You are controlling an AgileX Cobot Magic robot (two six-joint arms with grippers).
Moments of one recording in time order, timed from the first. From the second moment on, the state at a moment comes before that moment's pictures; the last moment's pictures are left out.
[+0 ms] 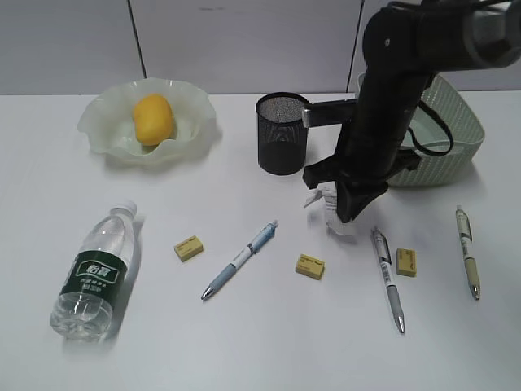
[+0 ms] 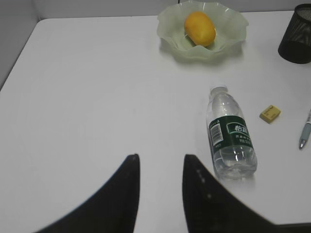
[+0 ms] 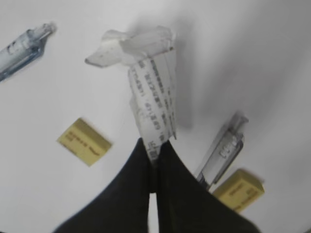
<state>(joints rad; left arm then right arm) -0.08 -0.01 -0.52 0.01 1.07 -0.04 0.44 2.11 -1.47 0.15 0.98 0.00</state>
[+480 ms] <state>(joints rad) -0.08 -0.01 -0.52 0.01 1.07 -0.04 0.37 1.88 -1.52 0.13 1.04 0.03</state>
